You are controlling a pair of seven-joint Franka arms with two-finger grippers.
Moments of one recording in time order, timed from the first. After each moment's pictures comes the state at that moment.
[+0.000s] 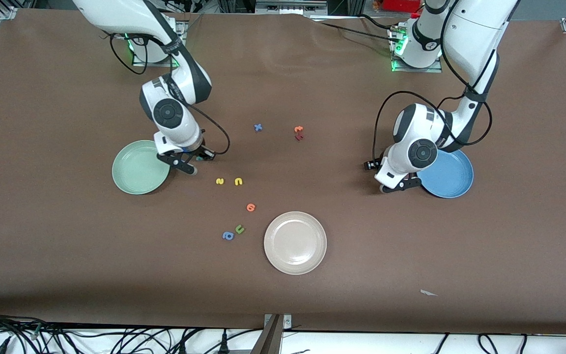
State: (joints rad) left arm -0.25 0.50 -0.08 -2.07 -0.11 2.29 -0.49; right arm 0.39 0.36 0.06 -2.18 -0.08 2.45 0.90
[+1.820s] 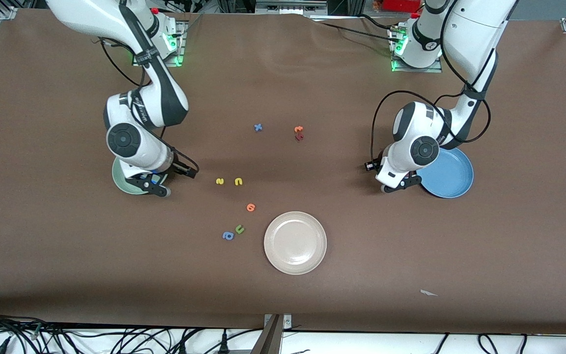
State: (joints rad) left arm -0.25 0.49 -0.08 -2.09 -0.17 2.34 -0.53; right arm 0.40 0.44 -0.04 -1.90 0.08 2.20 0.76
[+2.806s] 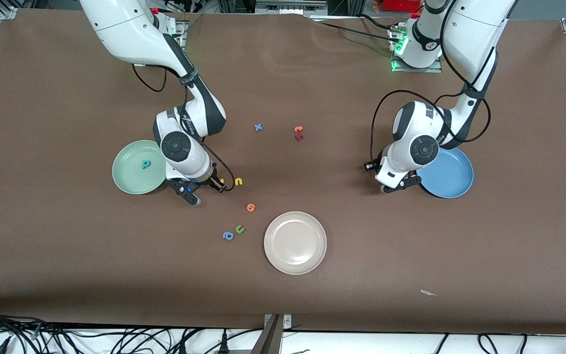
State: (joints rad) left arm -0.26 0.48 -0.08 -2.08 -0.17 2.34 -0.53; right arm 0.51 0.62 -0.03 -1.84 0.09 2.45 1.09
